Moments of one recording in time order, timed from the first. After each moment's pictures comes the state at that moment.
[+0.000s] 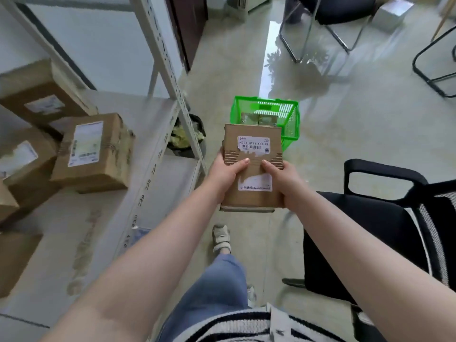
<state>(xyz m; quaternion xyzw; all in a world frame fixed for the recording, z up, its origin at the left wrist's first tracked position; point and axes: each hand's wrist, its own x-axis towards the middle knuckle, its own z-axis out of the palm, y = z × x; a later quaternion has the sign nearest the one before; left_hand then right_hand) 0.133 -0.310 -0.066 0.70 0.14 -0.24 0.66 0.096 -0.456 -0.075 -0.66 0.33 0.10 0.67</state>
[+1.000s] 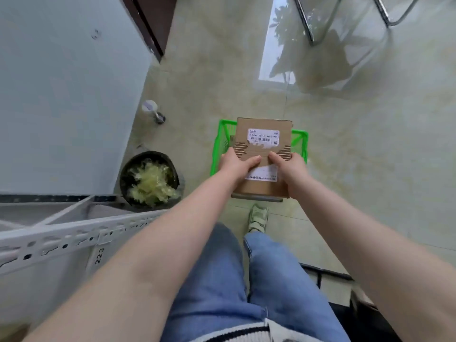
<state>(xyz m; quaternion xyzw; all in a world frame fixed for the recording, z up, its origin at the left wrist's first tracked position) 0.647 -0.524 -0.198 0.78 0.20 -0.32 0.50 0.614 -0.657 -0.202 -0.68 0.43 0.14 0.57</state>
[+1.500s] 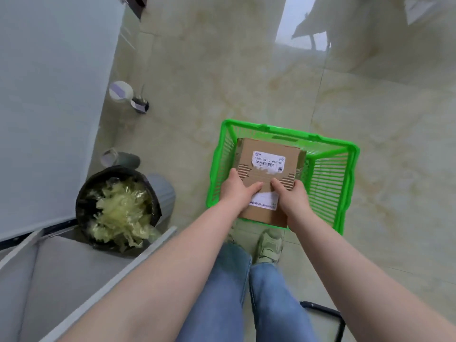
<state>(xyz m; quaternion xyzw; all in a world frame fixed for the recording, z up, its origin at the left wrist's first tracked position) 0.773 -0.531 -0.451 0.82 0.20 -0.40 0.35 0.733 -0.654 -0.465 -0.66 0.50 0.20 0.53</state>
